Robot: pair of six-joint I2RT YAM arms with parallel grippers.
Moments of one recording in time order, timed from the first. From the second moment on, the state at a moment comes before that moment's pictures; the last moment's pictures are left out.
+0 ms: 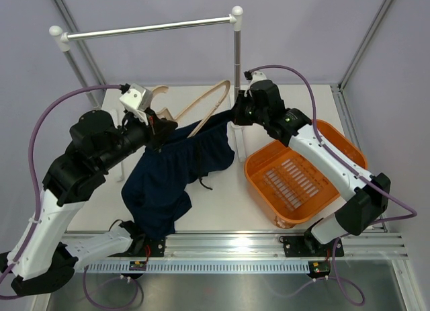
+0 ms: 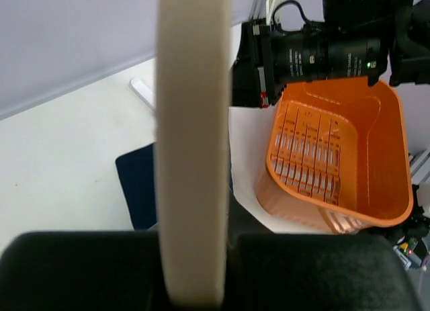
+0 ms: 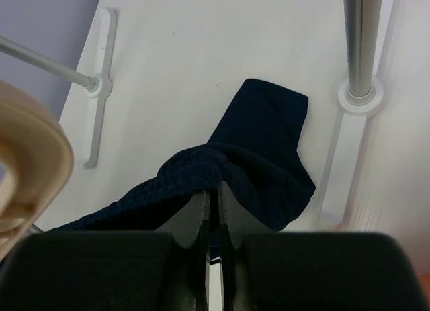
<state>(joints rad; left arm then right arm) -0.70 0.94 1.54 -0.76 0.02 -0.15 0.63 1.52 1.50 -0.46 0.02 0.49</state>
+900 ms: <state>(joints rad) -0.70 0.87 1.26 -0.25 -0.16 -0.28 1.02 1.47 1.61 -0.51 0.13 0.44</state>
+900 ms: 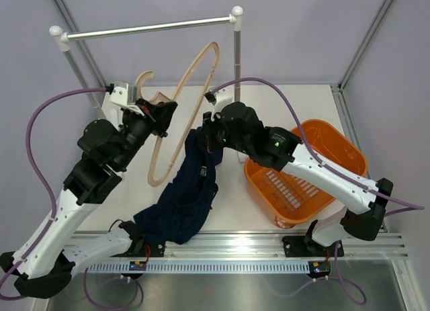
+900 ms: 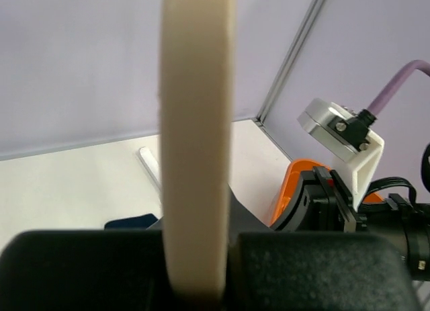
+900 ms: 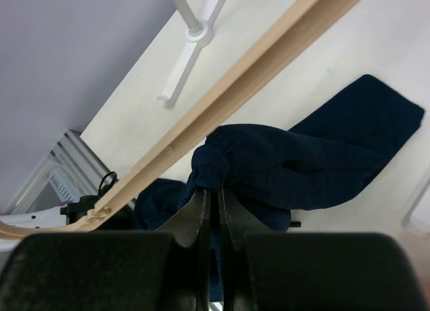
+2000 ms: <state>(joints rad) -0.70 0.85 1.35 -0.51 -0.27 -0.22 1.03 0.85 1.91 -0.22 0.96 -0.22</state>
